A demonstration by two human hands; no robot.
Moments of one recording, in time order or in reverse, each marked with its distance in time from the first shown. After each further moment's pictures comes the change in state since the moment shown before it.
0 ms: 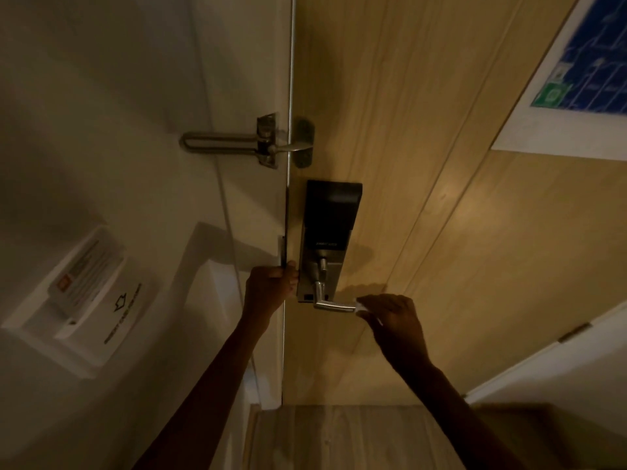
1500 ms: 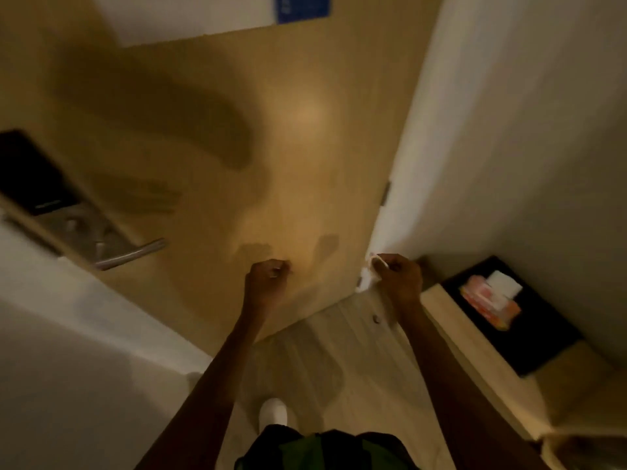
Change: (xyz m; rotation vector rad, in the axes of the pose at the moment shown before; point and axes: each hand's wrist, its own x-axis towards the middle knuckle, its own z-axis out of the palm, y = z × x) left_hand -0.214 -0.030 0.299 0.504 -0.312 0.094; right_hand -0.267 0.187 -0.167 0.639 0.388 1.338
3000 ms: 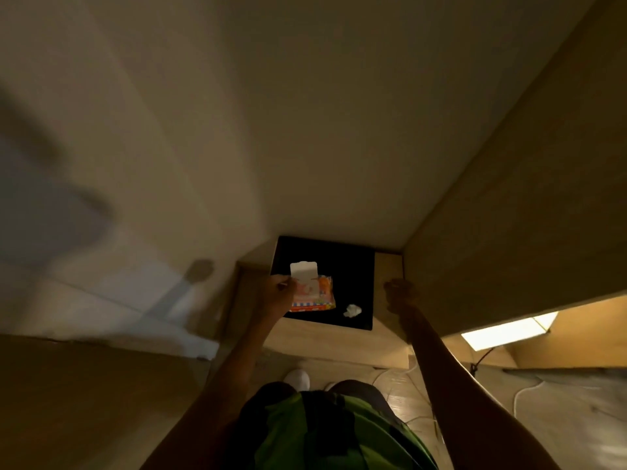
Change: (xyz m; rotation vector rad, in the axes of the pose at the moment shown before) left_hand 0.033 0.235 0.545 0.266 -1.049 0.275; right_hand 0.168 0.215 -0.395 0.298 0.739 0.724
